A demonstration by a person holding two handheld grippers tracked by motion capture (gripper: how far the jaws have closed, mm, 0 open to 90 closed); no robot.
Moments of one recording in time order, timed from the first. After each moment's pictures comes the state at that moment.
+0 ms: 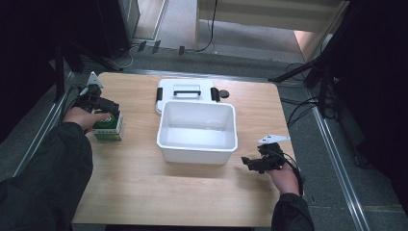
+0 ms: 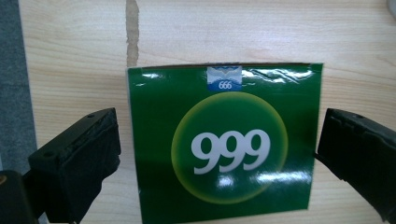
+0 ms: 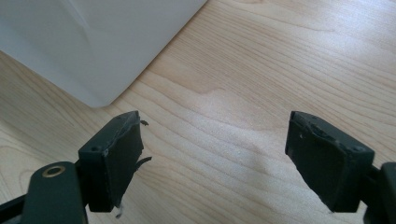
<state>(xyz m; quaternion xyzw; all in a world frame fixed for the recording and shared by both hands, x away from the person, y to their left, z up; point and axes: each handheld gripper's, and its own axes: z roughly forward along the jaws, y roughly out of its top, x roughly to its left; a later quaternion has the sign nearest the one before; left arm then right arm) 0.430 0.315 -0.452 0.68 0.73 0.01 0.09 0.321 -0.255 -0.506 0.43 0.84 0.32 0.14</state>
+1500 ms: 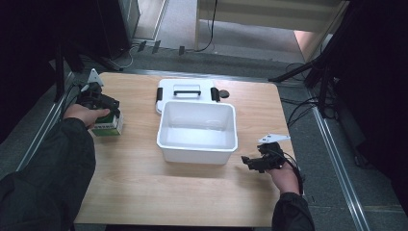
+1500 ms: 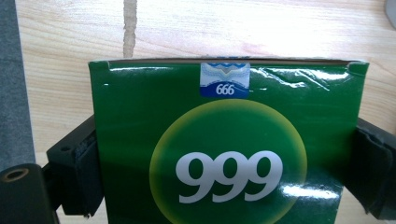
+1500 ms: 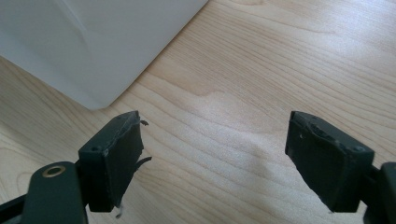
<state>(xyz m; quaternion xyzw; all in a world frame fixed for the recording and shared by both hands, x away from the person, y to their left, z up) 0.439 0.312 -0.438 0.65 0.75 -0.03 0.07 0.323 -0.256 -0.507 0.43 0.84 0.32 0.13</state>
